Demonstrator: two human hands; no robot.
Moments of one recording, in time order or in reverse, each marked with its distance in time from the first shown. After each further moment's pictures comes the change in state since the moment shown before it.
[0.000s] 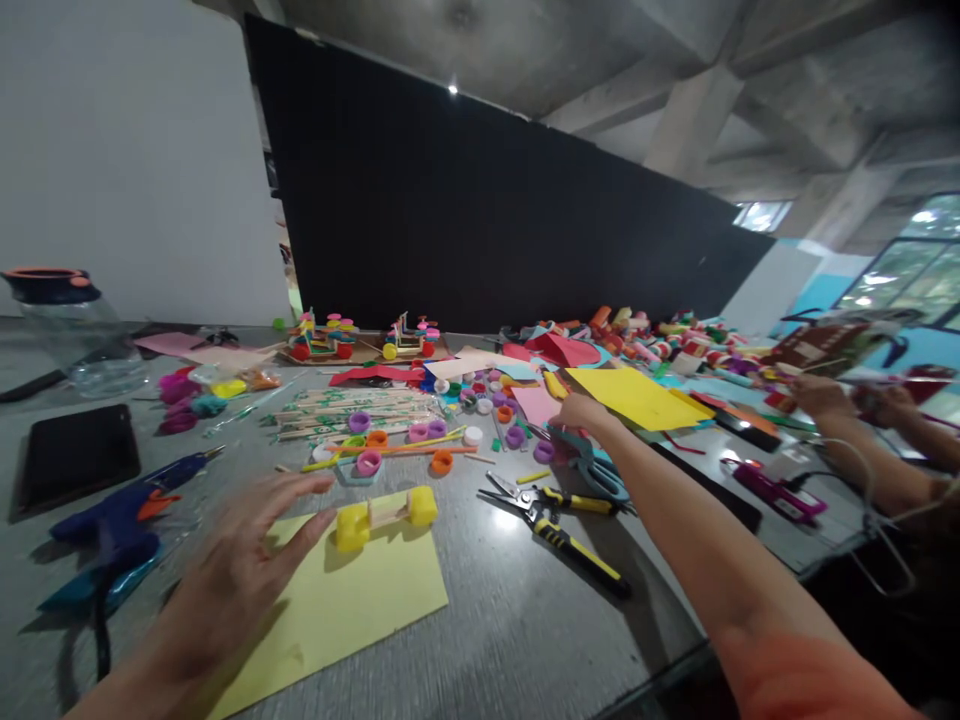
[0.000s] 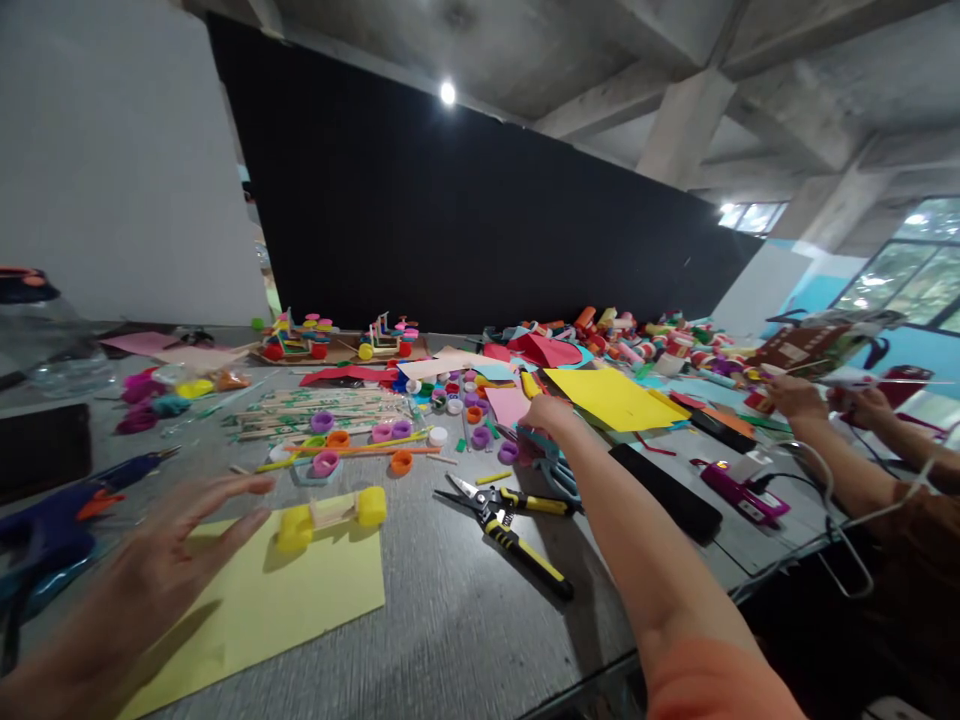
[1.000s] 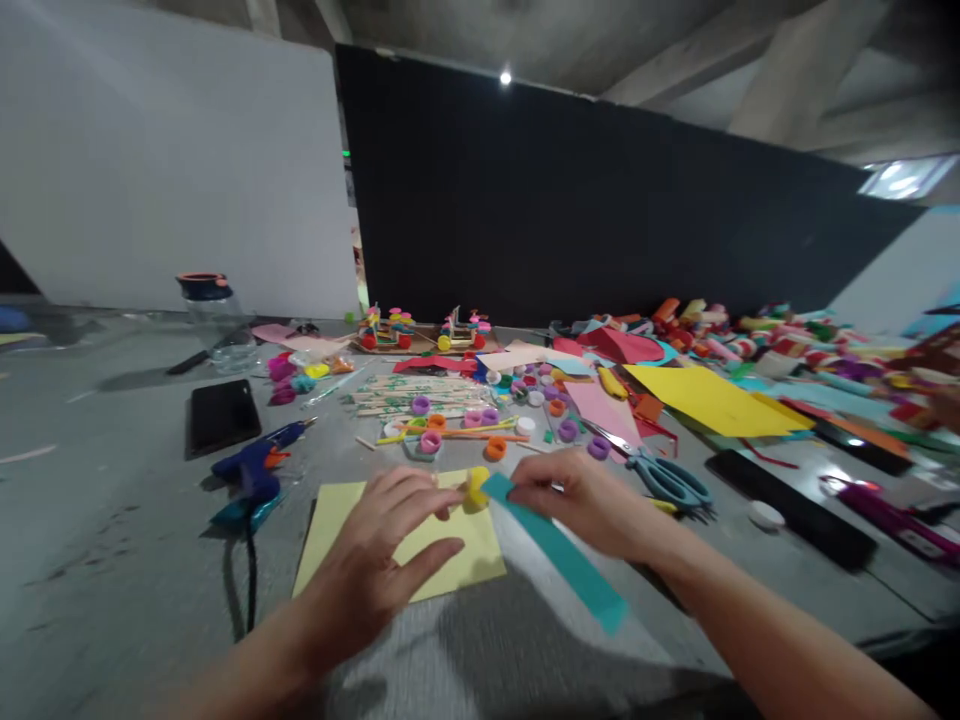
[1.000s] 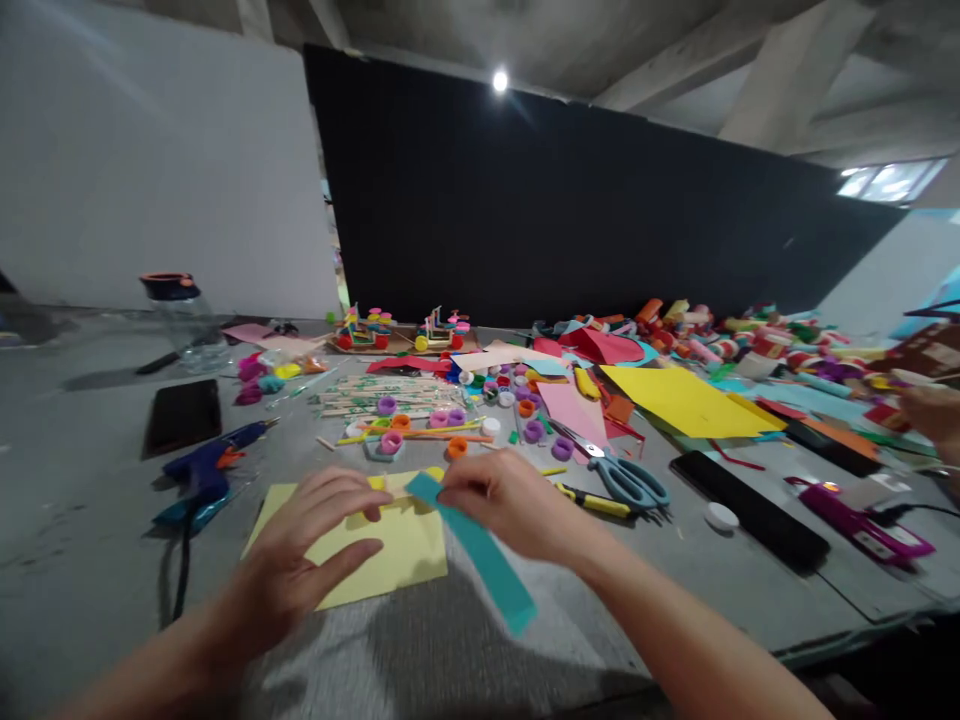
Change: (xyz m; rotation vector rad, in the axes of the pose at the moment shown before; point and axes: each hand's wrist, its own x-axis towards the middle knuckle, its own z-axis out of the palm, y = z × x) left_hand -0.022 0.056 -0.007 -0.226 -0.095 0.440; right_hand -0.194 -0.133 -0.013 0.420 -0.034 -0.795
